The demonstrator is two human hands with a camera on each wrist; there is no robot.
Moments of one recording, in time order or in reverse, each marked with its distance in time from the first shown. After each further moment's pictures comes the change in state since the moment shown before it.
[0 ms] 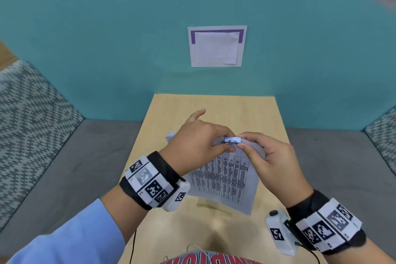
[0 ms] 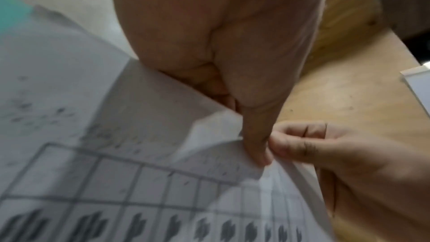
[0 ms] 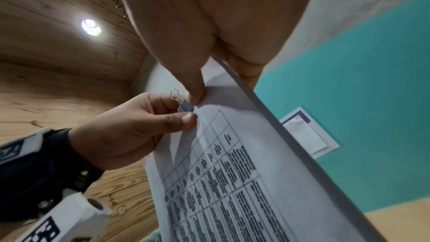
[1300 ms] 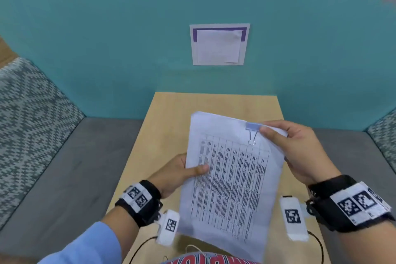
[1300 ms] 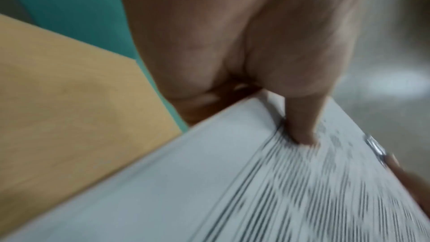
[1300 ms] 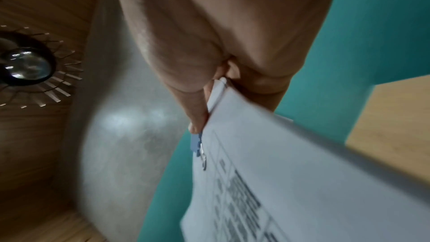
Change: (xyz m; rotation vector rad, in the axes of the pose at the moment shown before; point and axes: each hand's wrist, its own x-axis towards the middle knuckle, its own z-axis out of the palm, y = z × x) left_hand -0.066 -0.063 0.084 -1.345 -0.136 -0.568; right_hand 0.037 0.033 -0.029 0.554 0.029 0.468
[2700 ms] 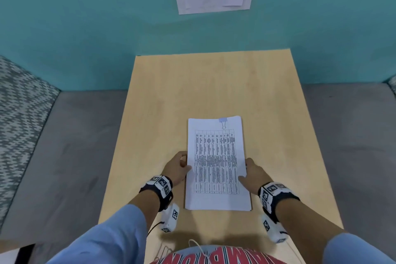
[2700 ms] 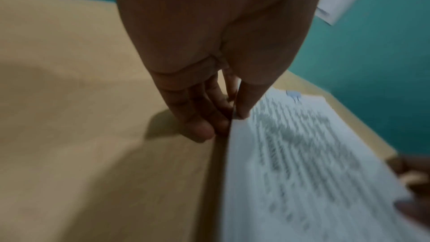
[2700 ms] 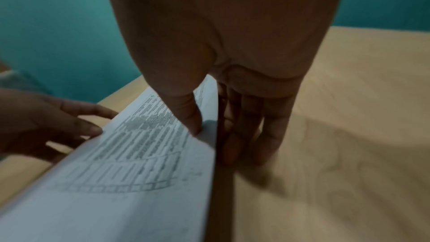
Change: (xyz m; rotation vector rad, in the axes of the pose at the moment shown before) left_hand 0.130 -0.186 -0.093 0.507 0.225 -0.449; right_hand 0.040 0.280 0.041 -0.950 -0.387 0.672
